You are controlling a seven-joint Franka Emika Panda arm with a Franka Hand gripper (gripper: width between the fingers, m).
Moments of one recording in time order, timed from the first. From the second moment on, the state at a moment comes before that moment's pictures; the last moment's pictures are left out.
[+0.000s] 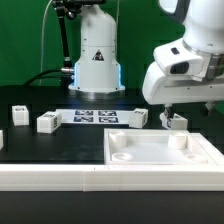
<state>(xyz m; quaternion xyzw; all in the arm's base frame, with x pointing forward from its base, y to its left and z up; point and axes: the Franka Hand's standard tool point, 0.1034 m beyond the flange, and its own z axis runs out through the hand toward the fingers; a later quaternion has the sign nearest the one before) 0.439 0.164 0.037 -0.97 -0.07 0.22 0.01</state>
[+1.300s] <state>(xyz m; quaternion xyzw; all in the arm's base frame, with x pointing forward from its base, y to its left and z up) 0.396 0.155 0.002 -0.86 -0.06 0.50 -0.03</state>
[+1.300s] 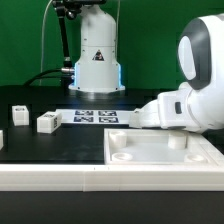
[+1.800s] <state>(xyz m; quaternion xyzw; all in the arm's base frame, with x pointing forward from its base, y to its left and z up) 0.396 0.155 0.002 -0.86 -0.06 0.50 -0.03</state>
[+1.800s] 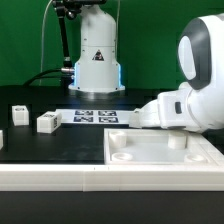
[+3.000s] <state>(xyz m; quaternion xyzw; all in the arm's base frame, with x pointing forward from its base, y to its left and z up) 0.447 0.133 0.080 -0.96 -0.08 0.28 0.01</state>
